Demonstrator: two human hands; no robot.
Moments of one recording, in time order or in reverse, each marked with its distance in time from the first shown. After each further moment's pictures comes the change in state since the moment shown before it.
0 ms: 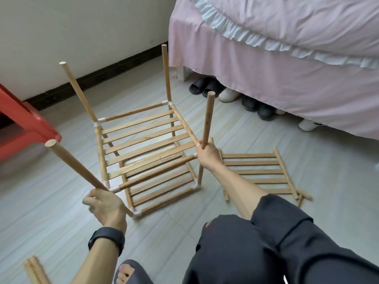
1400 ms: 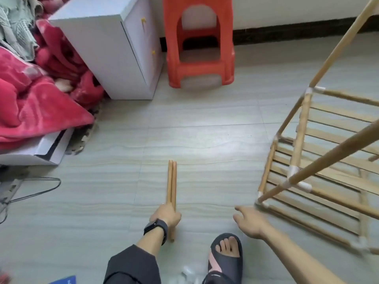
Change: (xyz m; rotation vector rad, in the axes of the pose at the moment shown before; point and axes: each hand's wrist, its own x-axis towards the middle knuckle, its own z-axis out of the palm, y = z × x) left_hand 0.200 -0.231 -0.209 0.986 -0.338 -0.276; right_hand -0.105 0.047 0.334 -1.027 -1.060 -0.380
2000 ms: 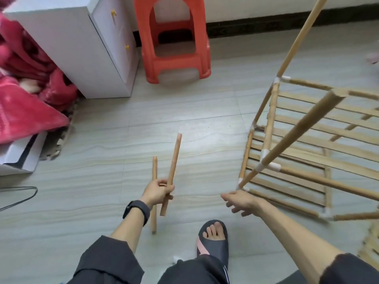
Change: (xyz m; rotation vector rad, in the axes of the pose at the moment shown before) left_hand -0.023 0.032 -0.054 -0.815 -0.088 0.184; right_hand -0.033 0.001 -0.040 0.472 -0.157 0.197
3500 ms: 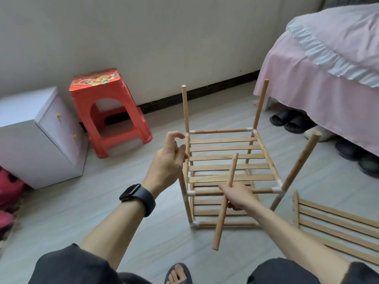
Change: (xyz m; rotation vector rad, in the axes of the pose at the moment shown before) left_hand -0.206 0.258 0.146 0.380 -0.007 1.166; right_hand -0.171 0.074 -0.112 0.523 0.718 -0.225
